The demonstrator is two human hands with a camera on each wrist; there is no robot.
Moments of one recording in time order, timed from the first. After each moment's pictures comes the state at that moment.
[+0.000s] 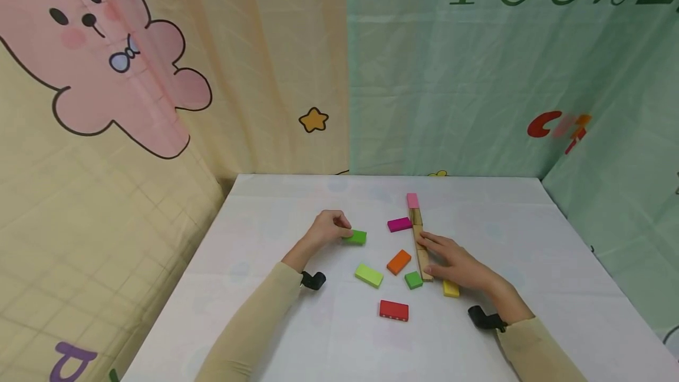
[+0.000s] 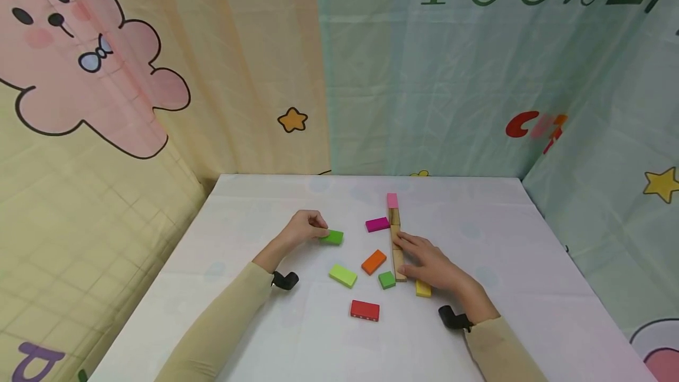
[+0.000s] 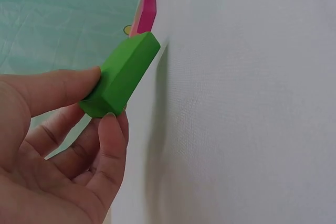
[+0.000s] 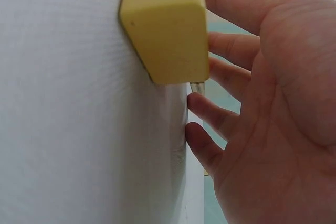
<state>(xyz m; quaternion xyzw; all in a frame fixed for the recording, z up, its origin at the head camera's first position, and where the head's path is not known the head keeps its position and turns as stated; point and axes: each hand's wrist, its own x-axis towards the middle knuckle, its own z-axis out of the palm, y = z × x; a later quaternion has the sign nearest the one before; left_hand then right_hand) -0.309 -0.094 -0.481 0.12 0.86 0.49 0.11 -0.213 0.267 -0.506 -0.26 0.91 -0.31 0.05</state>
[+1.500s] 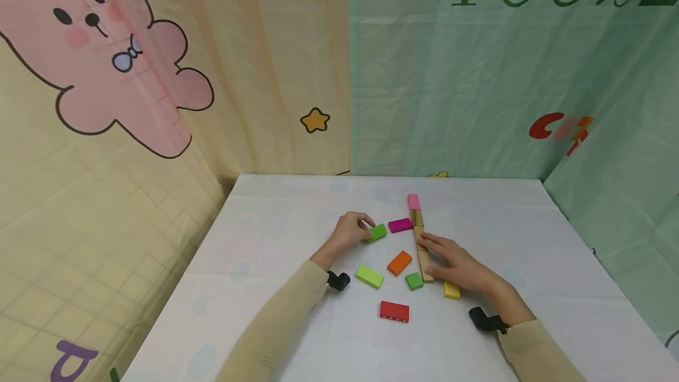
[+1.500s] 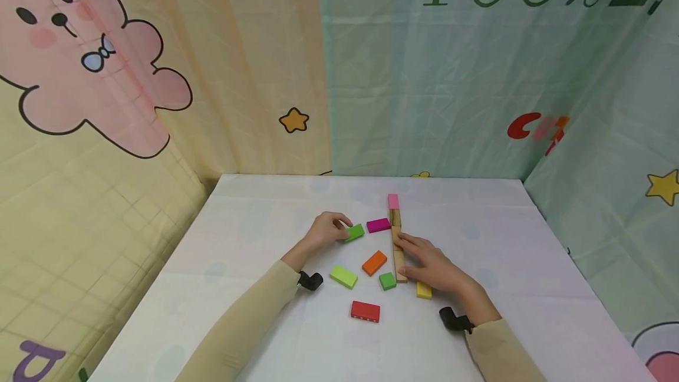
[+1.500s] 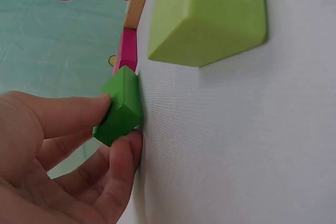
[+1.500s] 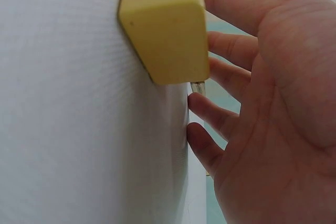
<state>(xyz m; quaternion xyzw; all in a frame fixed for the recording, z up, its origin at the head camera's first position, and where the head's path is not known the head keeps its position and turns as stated) -0.307 -0.039 -0.490 0.15 0.88 0.44 0.08 -0.213 0.268 -0.509 -0.24 0.92 -0.31 0.05</state>
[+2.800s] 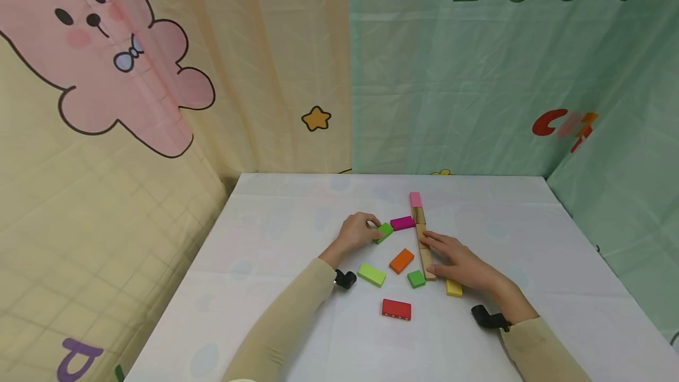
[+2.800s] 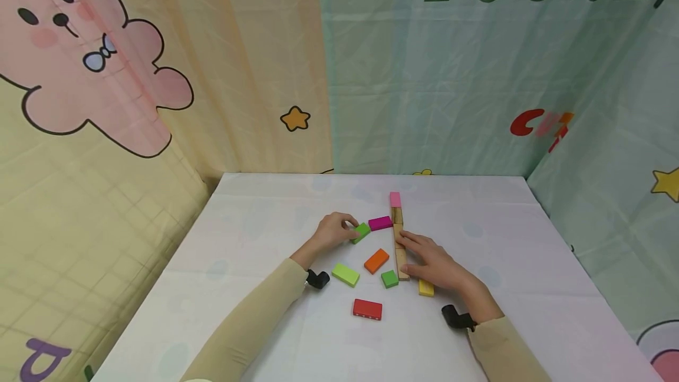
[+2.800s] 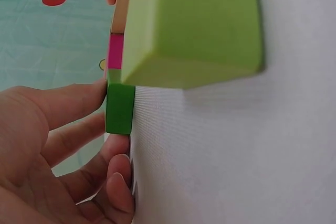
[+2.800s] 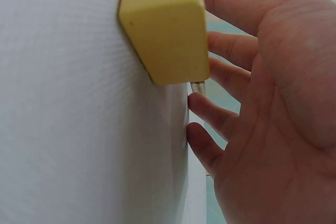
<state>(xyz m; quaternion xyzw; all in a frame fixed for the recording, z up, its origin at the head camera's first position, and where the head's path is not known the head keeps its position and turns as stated) -0.304 -0.024 -0.489 0.15 0.91 0.37 0.07 -0.215 0.270 -0.510 -0.25 0.91 -0.31 0.05</state>
